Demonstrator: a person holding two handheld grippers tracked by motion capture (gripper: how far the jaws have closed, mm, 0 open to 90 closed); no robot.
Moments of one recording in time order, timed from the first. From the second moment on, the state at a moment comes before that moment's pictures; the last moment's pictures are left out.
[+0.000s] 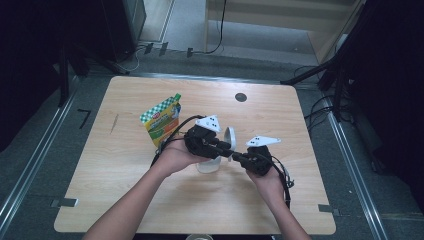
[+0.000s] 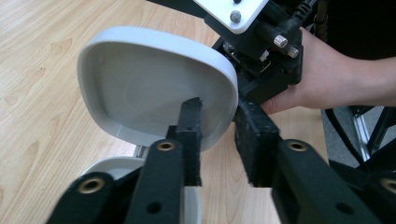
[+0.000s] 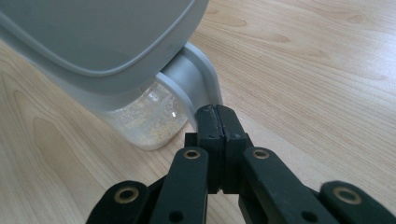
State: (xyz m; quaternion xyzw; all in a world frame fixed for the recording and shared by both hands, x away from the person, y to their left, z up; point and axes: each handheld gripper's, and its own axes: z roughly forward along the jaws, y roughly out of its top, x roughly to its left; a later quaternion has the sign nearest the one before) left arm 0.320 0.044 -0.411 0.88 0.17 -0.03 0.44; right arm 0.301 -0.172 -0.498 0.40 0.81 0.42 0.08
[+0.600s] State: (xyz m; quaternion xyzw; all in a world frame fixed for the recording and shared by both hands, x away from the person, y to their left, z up) left arm 0.298 0.089 -0.396 0.87 0.20 -0.05 0.46; right arm 0.273 -0.189 -0.470 0.40 0.79 0.45 0.04
